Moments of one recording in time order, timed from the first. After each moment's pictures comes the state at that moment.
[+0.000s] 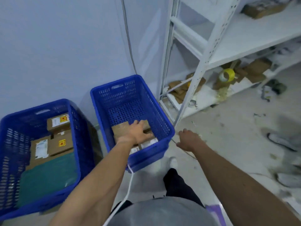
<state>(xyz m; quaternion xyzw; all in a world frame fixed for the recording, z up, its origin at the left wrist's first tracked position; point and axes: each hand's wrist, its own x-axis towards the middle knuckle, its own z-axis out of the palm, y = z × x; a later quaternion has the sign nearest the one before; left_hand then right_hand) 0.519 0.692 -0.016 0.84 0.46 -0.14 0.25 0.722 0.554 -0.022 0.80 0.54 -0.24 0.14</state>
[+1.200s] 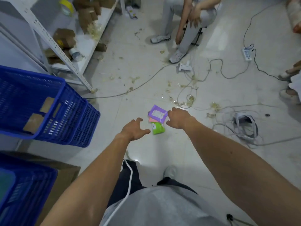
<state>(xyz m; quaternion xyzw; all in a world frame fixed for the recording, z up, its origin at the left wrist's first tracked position) 0.454 0.162 -0.064 0.90 0.12 -0.33 0.25 0.532 -0.048 -0.043 0.94 0.19 -0.29 0.03</state>
